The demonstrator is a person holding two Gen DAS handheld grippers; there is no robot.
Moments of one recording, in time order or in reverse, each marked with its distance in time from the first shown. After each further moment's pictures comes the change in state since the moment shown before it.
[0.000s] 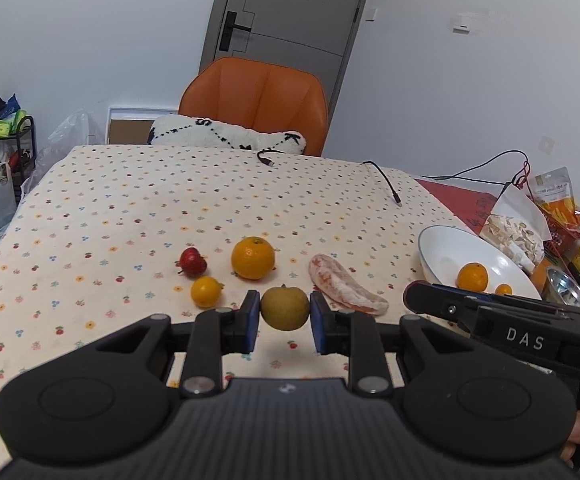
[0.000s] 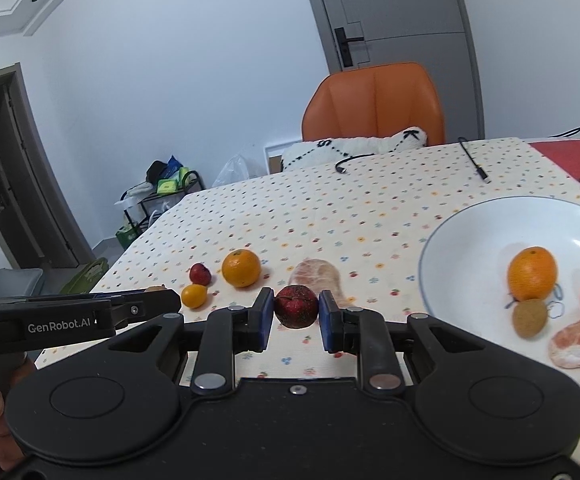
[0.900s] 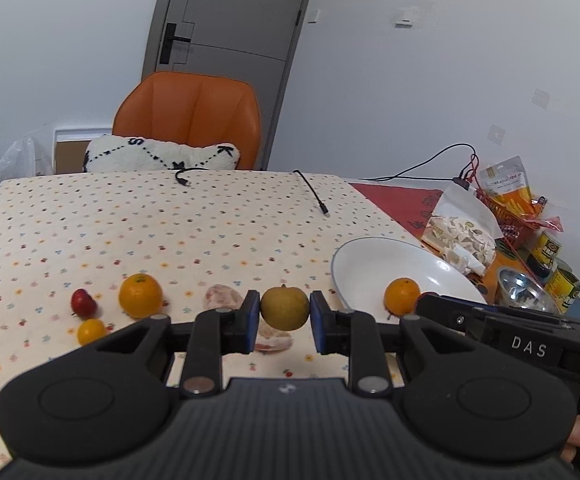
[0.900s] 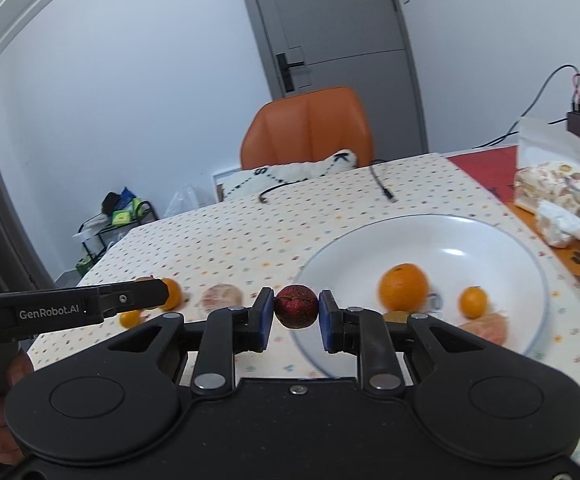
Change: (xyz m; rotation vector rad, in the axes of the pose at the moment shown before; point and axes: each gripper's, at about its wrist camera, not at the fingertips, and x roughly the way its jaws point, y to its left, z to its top) left arm 0.024 -0.068 0.016 0.082 -0.022 -0.129; right arm -0.047 -0.059 0.004 0.068 -0.073 -0.139
